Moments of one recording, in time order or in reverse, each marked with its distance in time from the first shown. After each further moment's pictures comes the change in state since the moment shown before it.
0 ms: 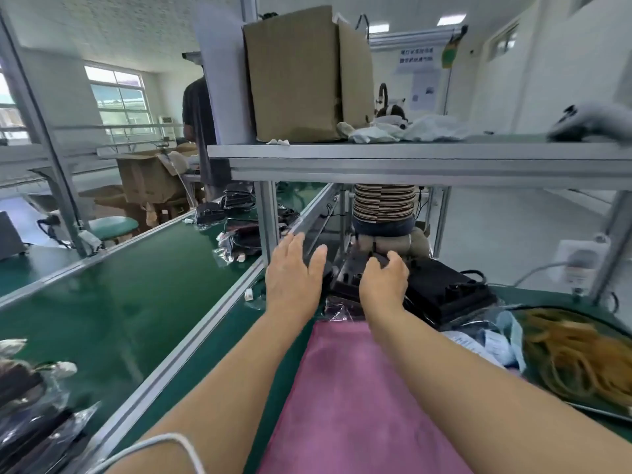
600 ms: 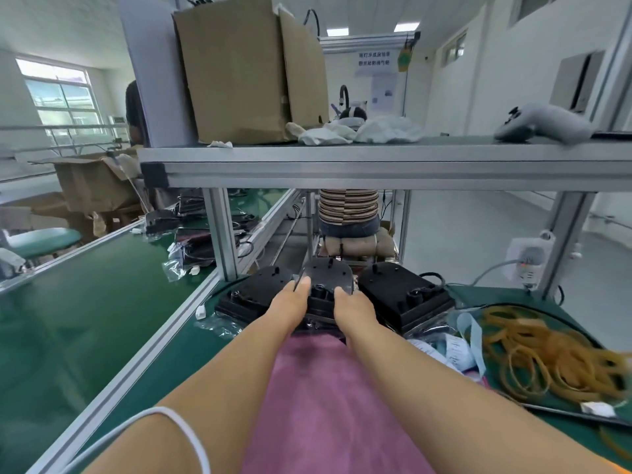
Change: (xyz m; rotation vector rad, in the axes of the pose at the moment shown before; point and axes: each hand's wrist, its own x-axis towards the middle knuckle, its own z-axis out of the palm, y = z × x) left_hand 0.031 -0.008 0.093 -0.292 -0.506 -0.474; right_hand 0.040 0.040 -0.009 -0.188 -0.203 0.237
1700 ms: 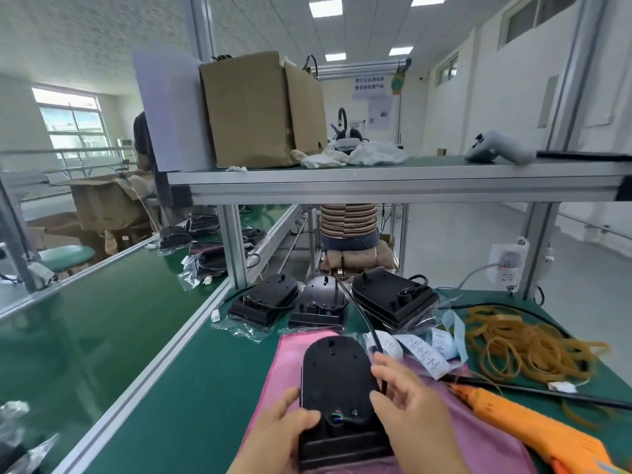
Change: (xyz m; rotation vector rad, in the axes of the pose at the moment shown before) left_hand -0.214 -0.074 -0.012 -0.707 -0.233 -0.203; right_hand -0.170 0.095 -0.091 0.081 -0.063 -0.438
